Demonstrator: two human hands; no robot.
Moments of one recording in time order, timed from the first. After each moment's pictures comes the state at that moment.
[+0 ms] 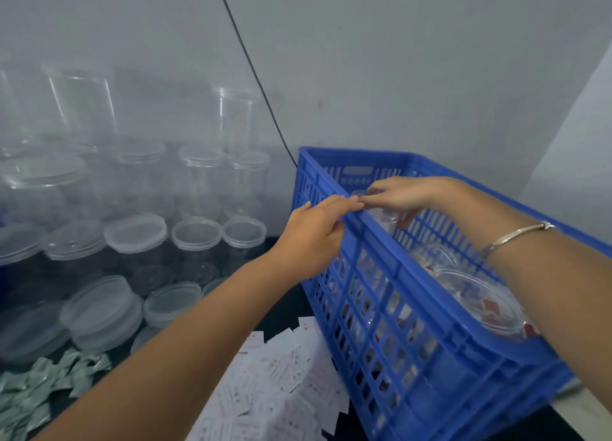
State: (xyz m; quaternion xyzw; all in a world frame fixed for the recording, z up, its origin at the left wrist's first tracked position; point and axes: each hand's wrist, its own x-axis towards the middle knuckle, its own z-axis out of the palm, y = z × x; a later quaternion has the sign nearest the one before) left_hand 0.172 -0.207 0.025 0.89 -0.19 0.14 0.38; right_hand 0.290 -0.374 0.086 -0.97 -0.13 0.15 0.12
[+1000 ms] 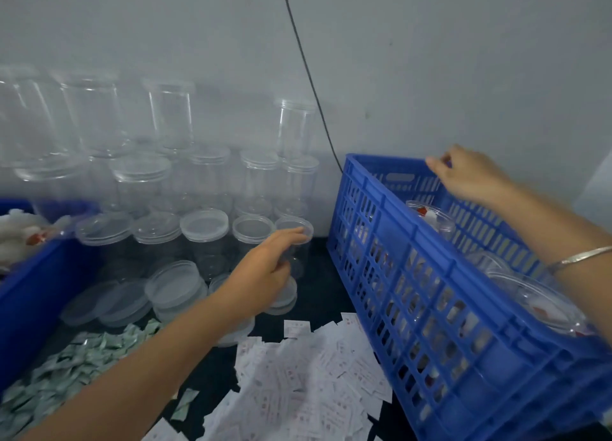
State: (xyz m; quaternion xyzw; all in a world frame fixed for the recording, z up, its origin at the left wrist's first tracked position) left_hand 0.100 -0.091 -0.026 0.89 -0.10 0.16 0.41; right_hand 0.273 -0.368 0.109 -0.98 -0.08 -0.15 0.12
